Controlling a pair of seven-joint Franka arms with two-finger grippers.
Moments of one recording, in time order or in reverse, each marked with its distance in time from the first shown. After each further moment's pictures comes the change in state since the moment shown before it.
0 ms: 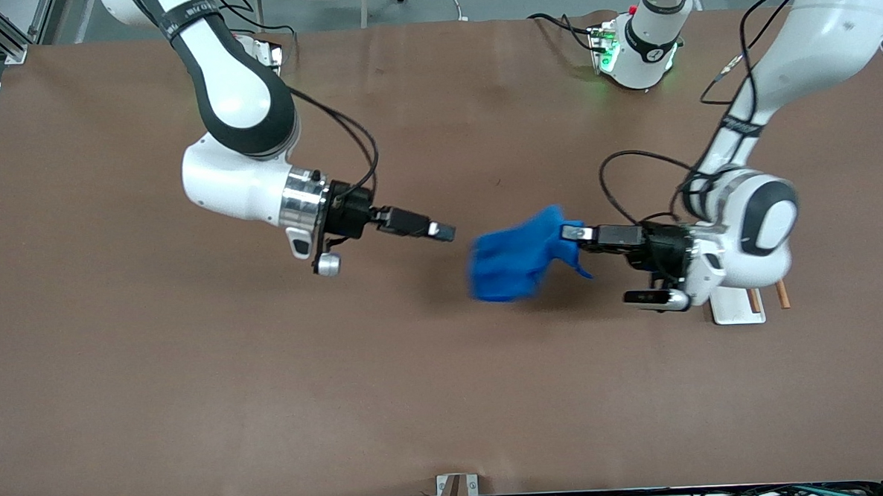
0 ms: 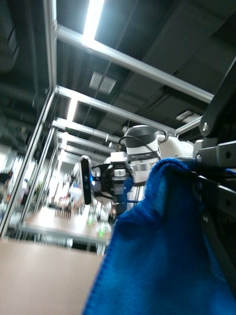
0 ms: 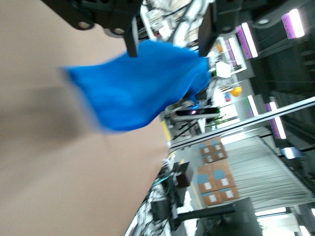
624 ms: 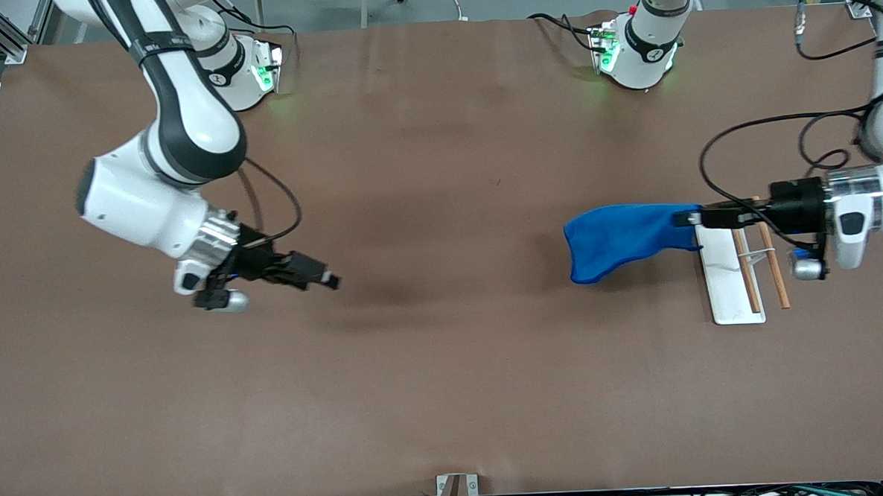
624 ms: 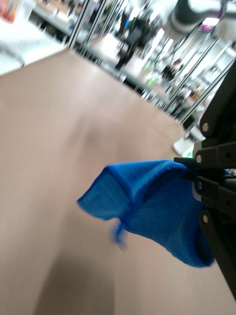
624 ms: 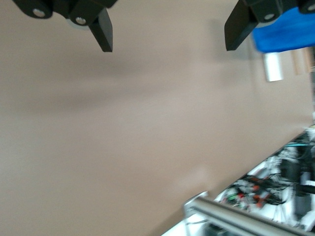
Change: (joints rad) left arm 0.251 -0.232 0.011 0.005 0.776 0.040 -0.438; right arm -0.160 -0.083 -0.102 -0.139 -0.798 -0.019 0.119
